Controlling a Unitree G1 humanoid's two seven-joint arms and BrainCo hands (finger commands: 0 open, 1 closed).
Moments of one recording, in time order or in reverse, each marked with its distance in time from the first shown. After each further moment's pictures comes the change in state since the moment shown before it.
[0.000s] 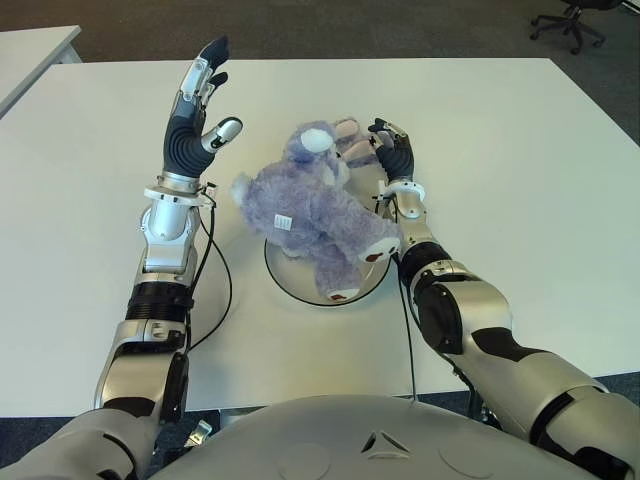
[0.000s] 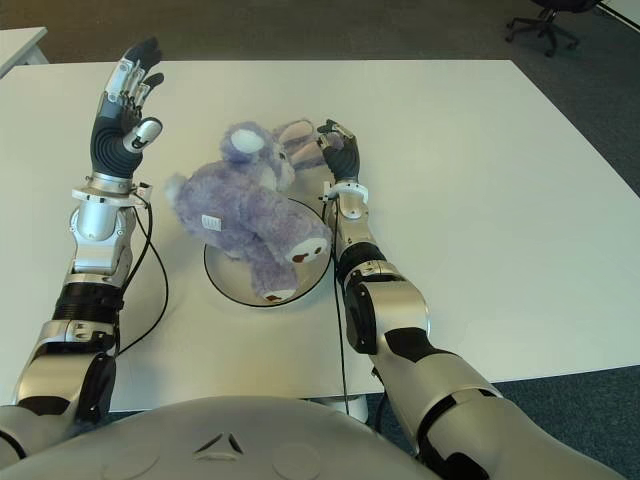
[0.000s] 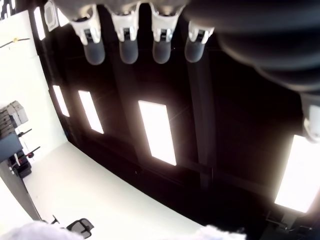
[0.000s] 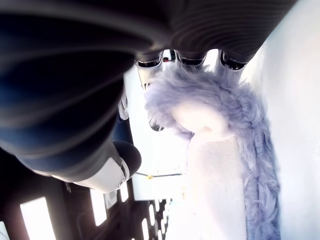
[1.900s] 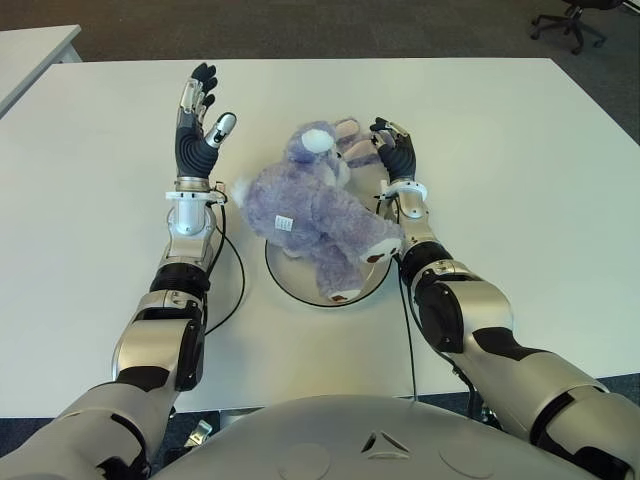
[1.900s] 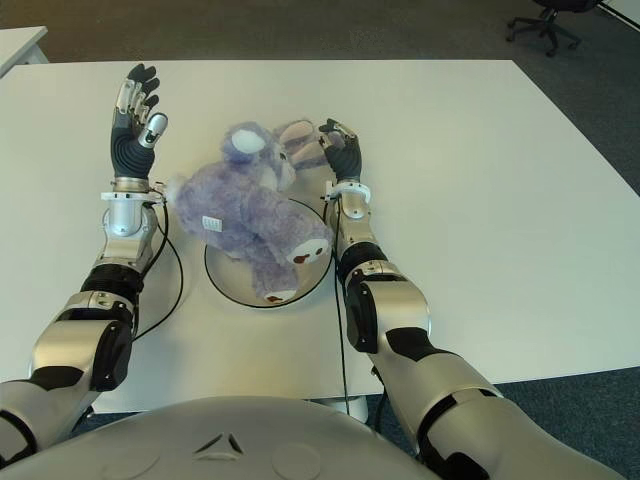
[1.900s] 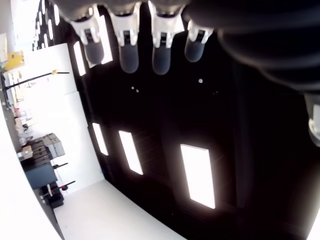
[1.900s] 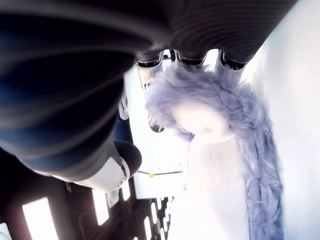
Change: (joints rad) left arm -0.140 -0.043 0.034 0.463 0.085 -0.136 0.217; right arm -0.002 -0.011 -0.035 0.002 0.005 -0.008 0.029
